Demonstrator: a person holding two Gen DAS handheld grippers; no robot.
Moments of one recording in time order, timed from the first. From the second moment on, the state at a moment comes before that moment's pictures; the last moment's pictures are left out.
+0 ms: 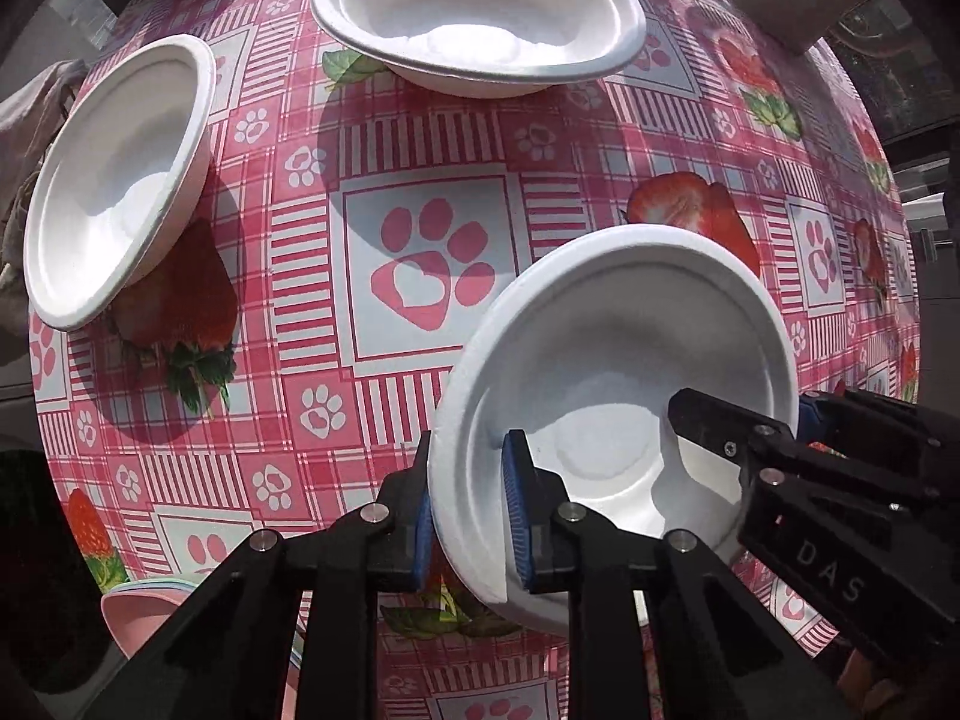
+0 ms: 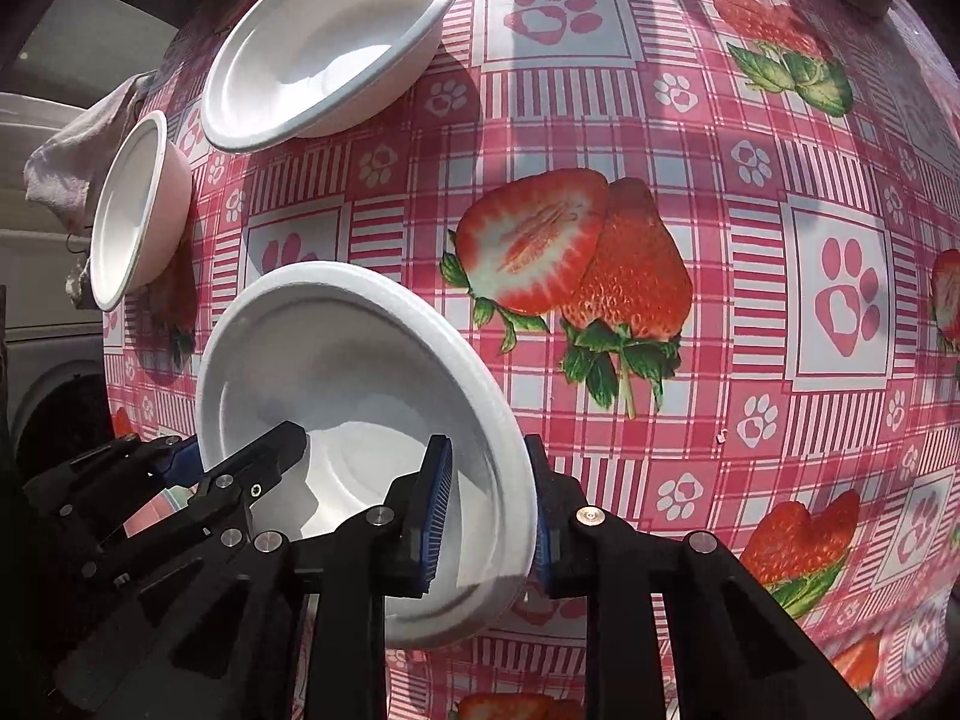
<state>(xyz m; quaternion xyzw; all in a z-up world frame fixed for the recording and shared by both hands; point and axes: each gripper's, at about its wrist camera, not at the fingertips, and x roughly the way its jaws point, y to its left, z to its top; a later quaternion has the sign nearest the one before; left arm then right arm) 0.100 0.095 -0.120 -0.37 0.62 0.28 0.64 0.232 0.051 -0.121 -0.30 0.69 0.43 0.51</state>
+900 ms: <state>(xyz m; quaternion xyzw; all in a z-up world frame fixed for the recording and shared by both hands) 0.178 -0.068 -0.141 -0.27 0.69 0.16 0.66 0.264 -0.146 -0.137 -0.26 0.73 0.34 0.54</state>
